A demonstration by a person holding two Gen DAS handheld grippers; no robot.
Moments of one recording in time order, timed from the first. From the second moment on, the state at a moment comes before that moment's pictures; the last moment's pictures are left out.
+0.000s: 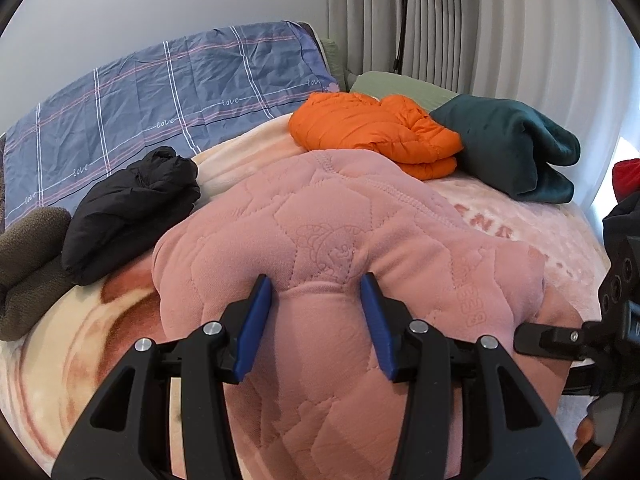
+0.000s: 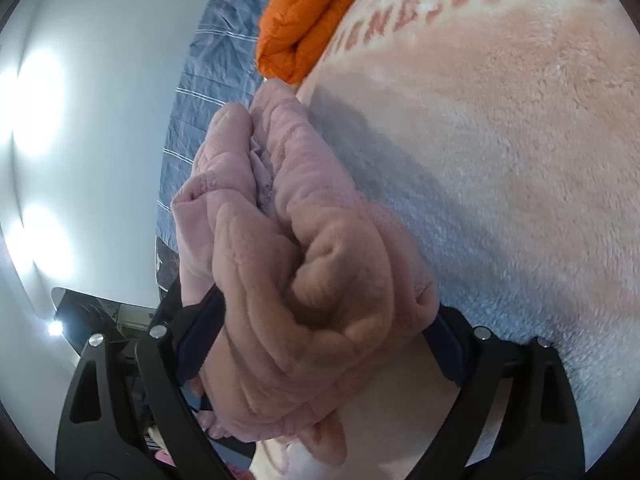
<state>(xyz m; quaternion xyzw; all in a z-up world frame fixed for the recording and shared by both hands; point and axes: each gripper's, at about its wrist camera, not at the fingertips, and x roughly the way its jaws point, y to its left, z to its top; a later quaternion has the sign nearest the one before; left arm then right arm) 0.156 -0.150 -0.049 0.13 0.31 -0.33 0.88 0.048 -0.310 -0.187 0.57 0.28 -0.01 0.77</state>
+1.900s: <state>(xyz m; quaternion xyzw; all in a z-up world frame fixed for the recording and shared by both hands) 0.372 -0.167 0.141 -0.05 0.23 -0.32 0.92 0.272 -0.387 -0.047 0.46 0.15 0.11 0.87</state>
